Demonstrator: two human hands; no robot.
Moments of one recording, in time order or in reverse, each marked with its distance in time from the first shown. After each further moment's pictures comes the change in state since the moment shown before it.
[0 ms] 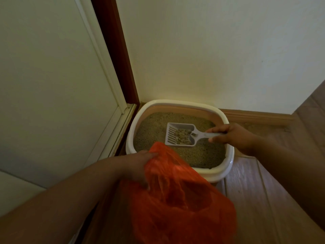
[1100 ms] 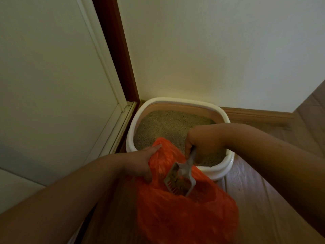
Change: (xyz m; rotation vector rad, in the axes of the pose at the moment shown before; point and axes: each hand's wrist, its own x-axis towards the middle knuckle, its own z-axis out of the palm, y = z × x) left_hand 0.001 0.004 -0.001 -0.253 -0.029 0.016; right_hand -0.015 -0.101 0.082 -1.163 -0.586 -0.230
